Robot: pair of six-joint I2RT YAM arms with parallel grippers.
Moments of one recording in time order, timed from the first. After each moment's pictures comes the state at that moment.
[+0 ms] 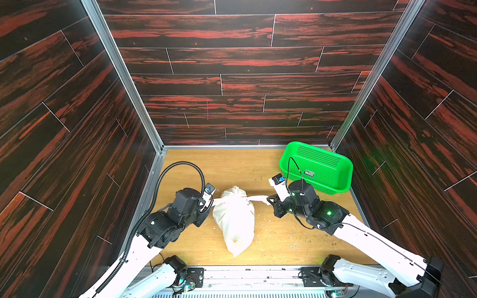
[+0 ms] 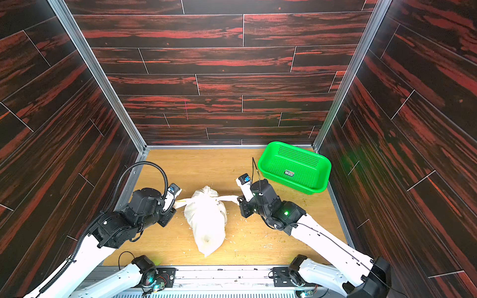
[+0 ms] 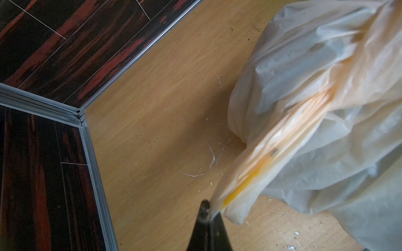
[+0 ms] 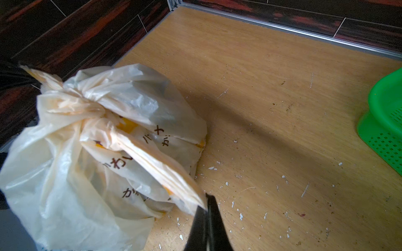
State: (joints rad) left arm -0.60 0.82 1.00 -0.96 -0.24 0.19; right arm 0.81 1.06 0.96 -0.53 -0.02 0.20
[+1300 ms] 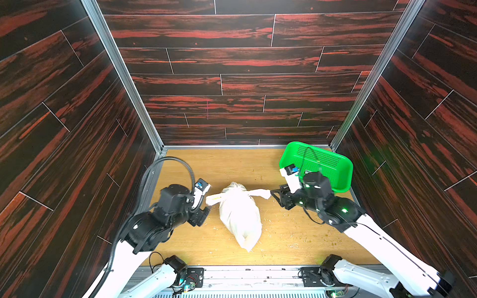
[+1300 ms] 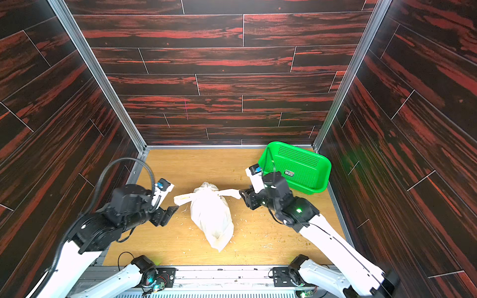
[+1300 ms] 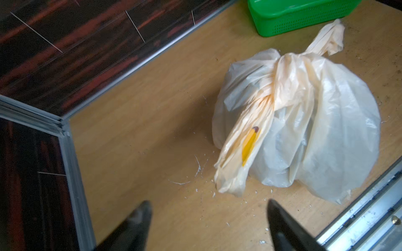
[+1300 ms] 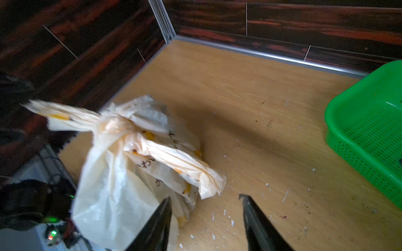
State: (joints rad) left arm -0.56 0.77 1.17 -1.03 -0.08 0.13; right arm 0.72 0.97 1.07 -0.58 -0.06 0.21
